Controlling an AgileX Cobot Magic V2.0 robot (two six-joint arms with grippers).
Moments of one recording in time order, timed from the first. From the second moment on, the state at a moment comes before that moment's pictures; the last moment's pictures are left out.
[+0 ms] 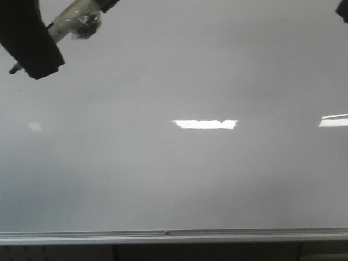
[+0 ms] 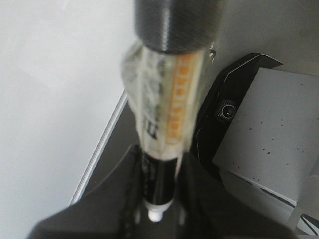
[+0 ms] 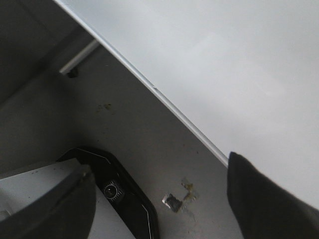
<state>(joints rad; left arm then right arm) -0.52 1.43 -1.30 -0.23 1.22 0.68 0.10 1.10 -1.03 0.61 1.10 -0.86</state>
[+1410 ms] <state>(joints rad) -0.71 1.44 -1.33 -0.23 1.22 0.73 0.55 1.43 -1.40 0.64 1.16 -1.12</state>
